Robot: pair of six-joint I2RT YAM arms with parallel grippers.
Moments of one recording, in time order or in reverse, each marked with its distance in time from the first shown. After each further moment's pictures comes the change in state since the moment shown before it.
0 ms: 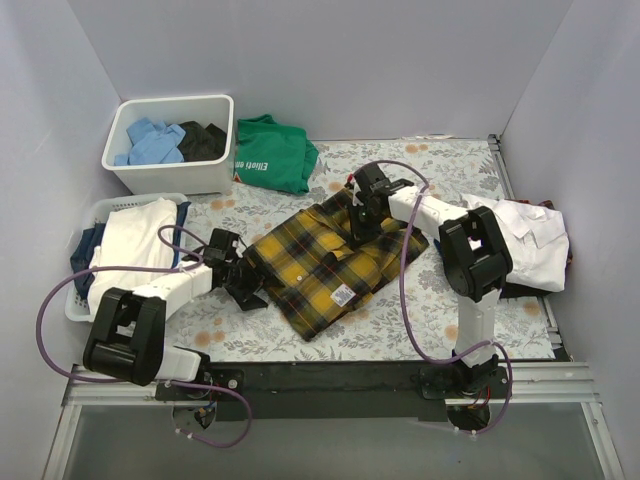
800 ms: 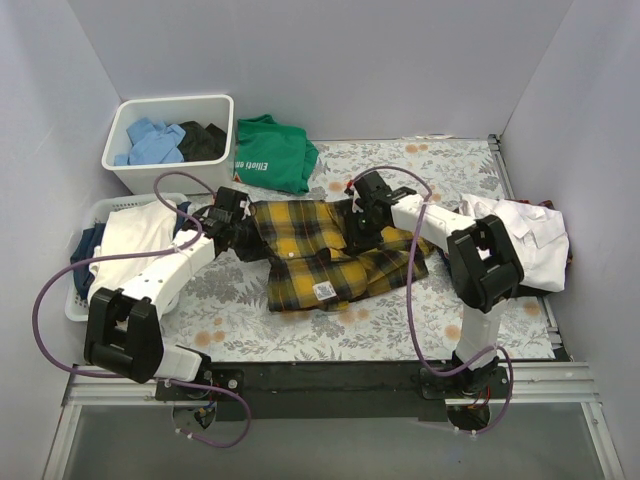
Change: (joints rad) left arm -0.073 0.016 0.358 -0.181 -0.218 0.193; right arm 0.036 -0.075 -0.112 0.041 -0.001 0.055
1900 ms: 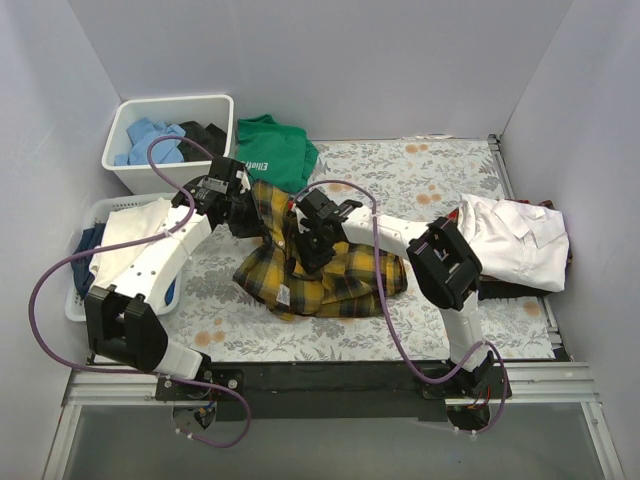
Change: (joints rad) left arm 0.001 0.052 0.336 -0.261 -0.031 0.199; right arm 0.270 0.151 0.204 -0.021 -0.061 -0.031
